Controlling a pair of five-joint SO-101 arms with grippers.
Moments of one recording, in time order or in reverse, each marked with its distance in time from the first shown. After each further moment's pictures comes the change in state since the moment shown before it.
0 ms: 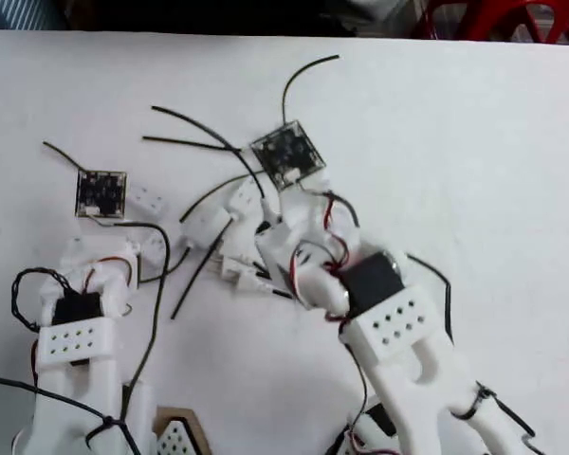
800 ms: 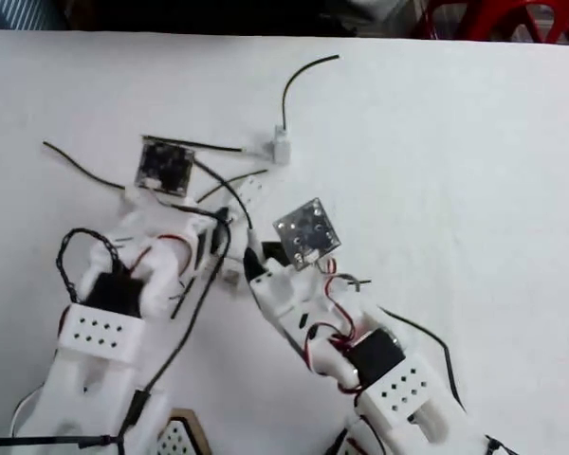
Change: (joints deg) left arm 23.8 0.0 -14.8 7.8 10.2; right arm -5.6 -22.9 33.0 -24.1 -4.0
